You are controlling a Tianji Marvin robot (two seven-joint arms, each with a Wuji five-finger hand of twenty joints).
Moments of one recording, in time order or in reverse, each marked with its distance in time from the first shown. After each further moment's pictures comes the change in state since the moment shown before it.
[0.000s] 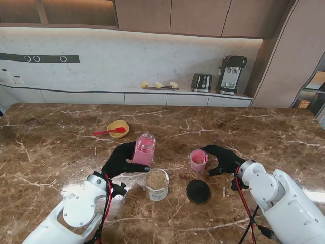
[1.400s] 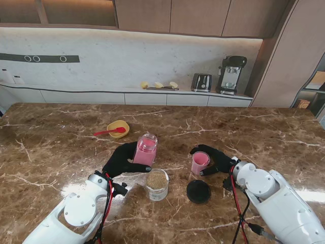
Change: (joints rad) left arm -0.005 0.001 0.005 -0.006 0.005 0.016 -0.009; right arm 0.116 -0.028 -0.102 0.199 0.341 -0.018 0.053; left_hand 0.000 0.000 0.000 0.000 0.000 0.000 0.000 0.001 0.000 0.000 0.000 0.002 0.000 0.000 0.000 0.000 -0.004 0.000 0.000 0.009; right_hand -0.117 -0.192 0.035 -0.041 0.062 -0.230 -0.031 -0.072 -0.051 0.001 -0.286 -0.036 -0.143 -0.057 -0.292 -0.115 -0.244 -0.286 -0.295 0.002
